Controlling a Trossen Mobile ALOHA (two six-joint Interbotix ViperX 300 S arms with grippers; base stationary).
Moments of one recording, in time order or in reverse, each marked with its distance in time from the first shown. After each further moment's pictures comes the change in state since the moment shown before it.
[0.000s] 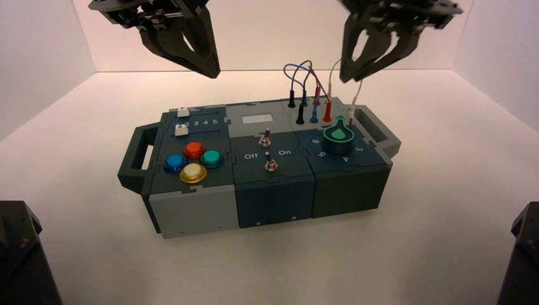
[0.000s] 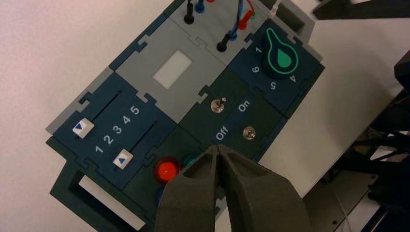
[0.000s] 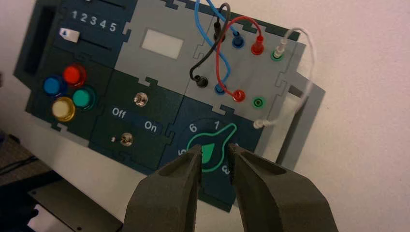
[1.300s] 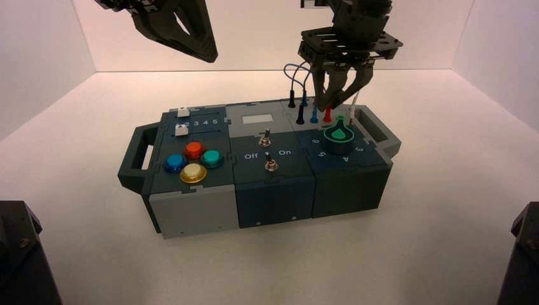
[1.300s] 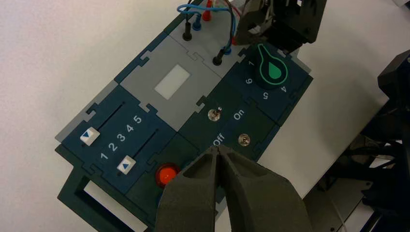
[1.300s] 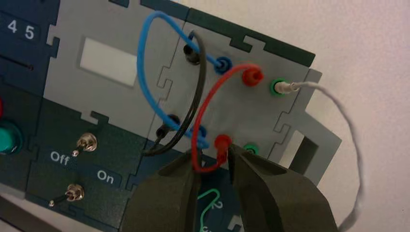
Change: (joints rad) left arm 0.000 -0.063 0.000 0.006 0.009 0.002; right arm -0.023 0.374 -0.187 -0.066 -0.012 0.006
